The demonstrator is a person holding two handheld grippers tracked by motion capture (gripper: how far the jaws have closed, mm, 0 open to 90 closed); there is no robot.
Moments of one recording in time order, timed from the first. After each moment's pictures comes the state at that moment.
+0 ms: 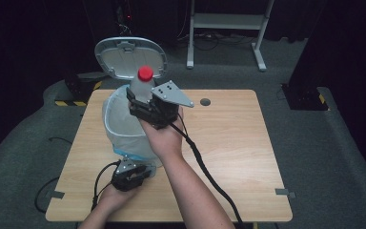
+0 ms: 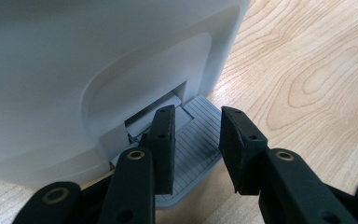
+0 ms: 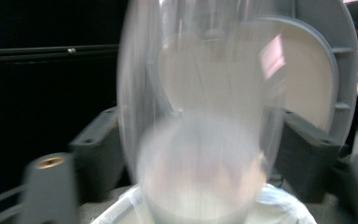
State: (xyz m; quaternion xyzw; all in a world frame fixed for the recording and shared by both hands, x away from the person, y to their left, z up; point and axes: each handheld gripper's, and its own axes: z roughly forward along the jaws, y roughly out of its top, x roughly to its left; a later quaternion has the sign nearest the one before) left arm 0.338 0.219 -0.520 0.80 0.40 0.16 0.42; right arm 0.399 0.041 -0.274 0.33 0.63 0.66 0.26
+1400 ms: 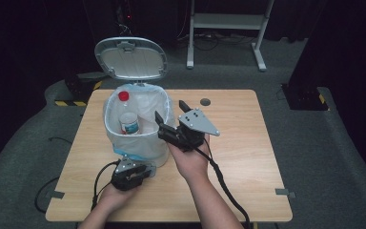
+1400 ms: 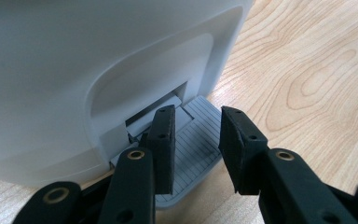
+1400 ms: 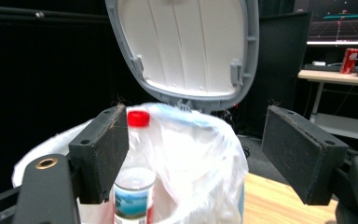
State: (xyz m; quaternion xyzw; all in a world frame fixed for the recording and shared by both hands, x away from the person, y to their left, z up) left arm 0.340 0.220 -0.521 0.80 0.40 0.15 0.42; right arm 0.365 -0.021 -0.319 0.34 0.64 0.61 0.31
